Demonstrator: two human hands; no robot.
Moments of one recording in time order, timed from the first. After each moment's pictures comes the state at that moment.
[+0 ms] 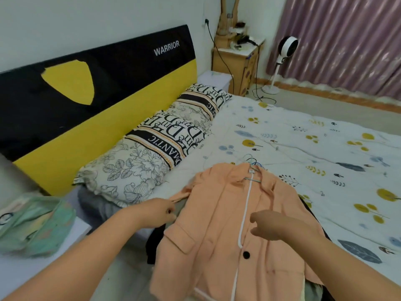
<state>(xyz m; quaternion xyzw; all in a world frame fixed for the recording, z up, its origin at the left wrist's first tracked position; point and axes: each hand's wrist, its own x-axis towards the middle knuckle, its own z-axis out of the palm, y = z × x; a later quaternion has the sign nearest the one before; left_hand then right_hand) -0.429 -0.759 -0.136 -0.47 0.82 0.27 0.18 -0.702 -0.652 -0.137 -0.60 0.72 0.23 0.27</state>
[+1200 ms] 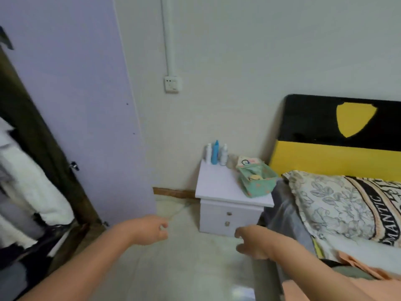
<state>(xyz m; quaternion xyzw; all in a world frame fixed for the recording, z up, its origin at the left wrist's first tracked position) -0.123 -0.290 -0.084 -0.86 0.41 0.32 0.01 -0.307 -0.489 -0.084 -0.93 0.22 0.26 0.12</state>
